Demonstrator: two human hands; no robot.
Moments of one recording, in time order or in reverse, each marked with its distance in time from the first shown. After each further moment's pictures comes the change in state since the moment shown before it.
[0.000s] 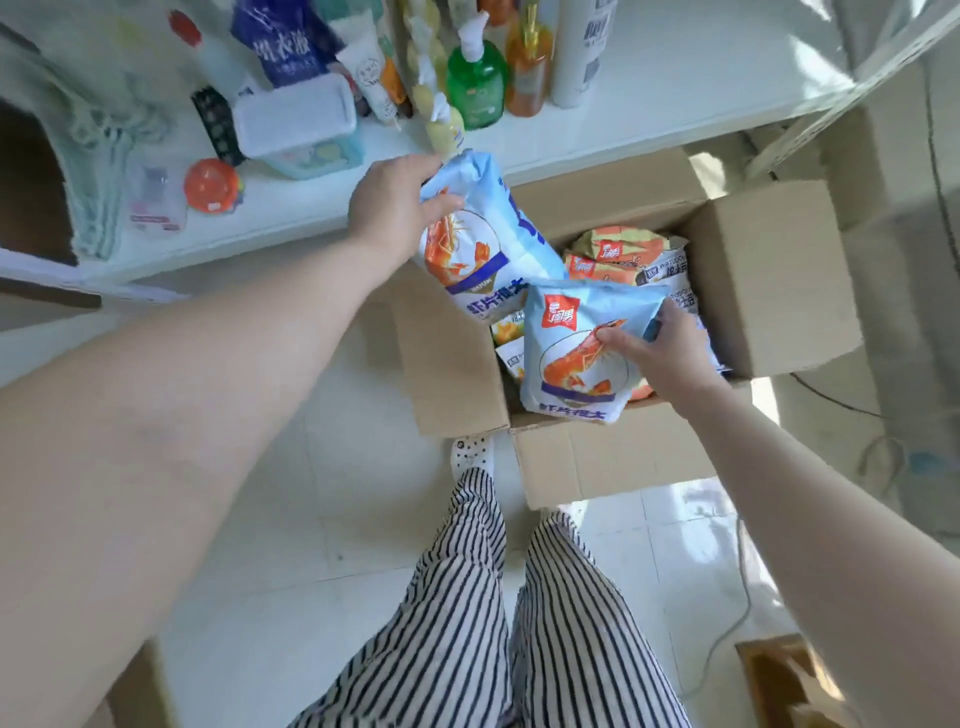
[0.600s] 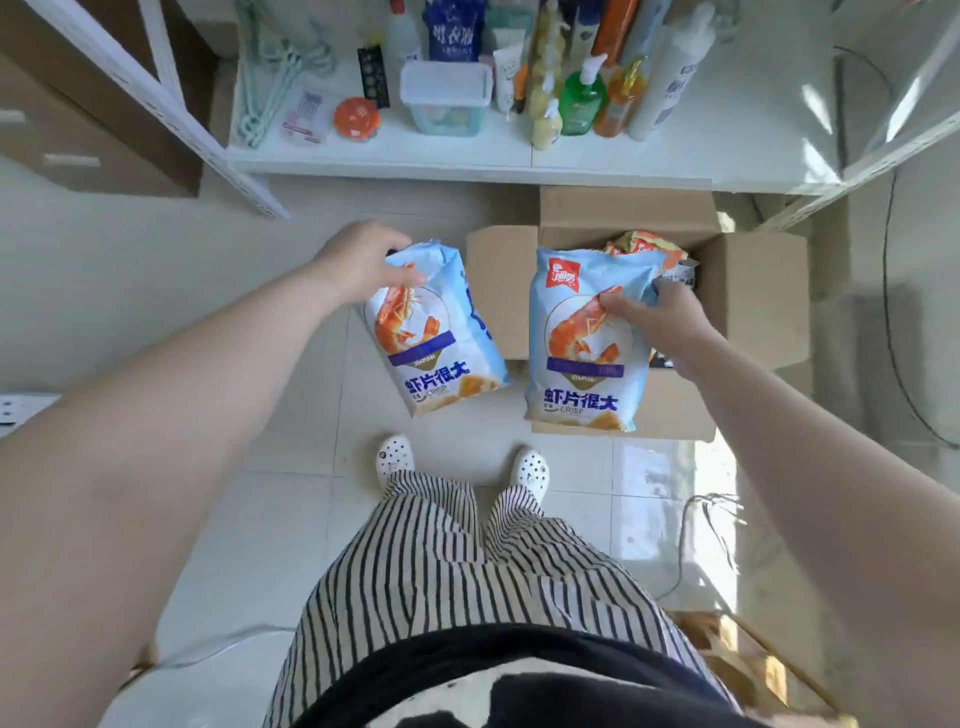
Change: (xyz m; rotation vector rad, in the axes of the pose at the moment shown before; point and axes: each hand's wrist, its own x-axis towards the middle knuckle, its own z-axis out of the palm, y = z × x) left_hand -0.285 -0.048 -0.146 0.028 -0.237 -0.152; right_hand -0.202 -0.086 0.001 -0.050 -0.165 -0.060
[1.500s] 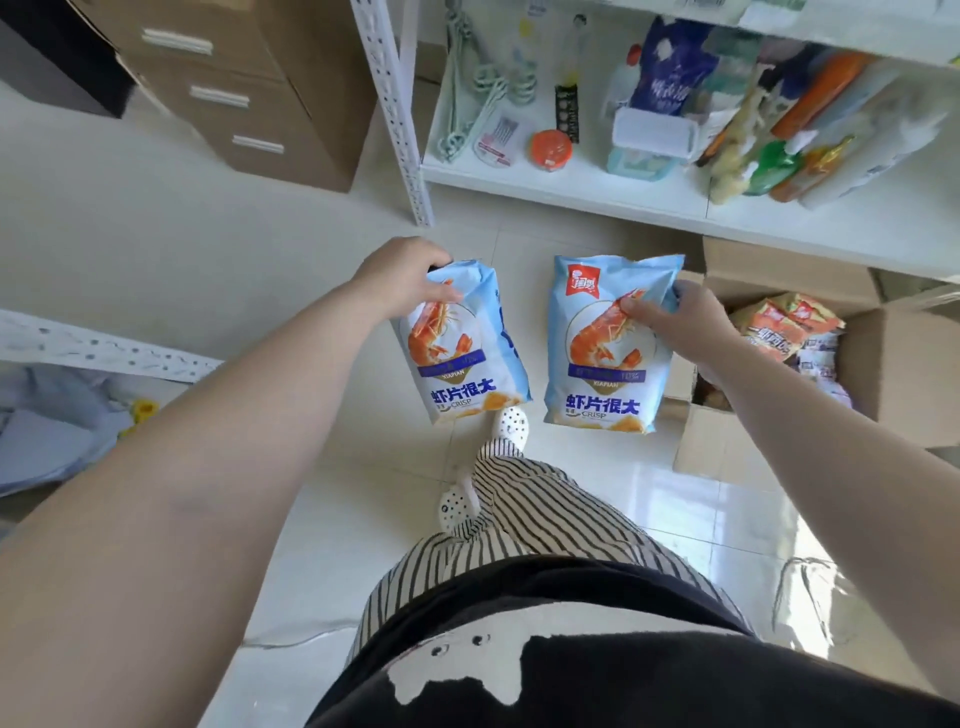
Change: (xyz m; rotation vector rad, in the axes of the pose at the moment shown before) left_hand -0.135 -0.281 -0.116 -0.065 0.087 -0.039; right_hand -0.072 -0.167 0.285 -0.135 -0.086 -0.138
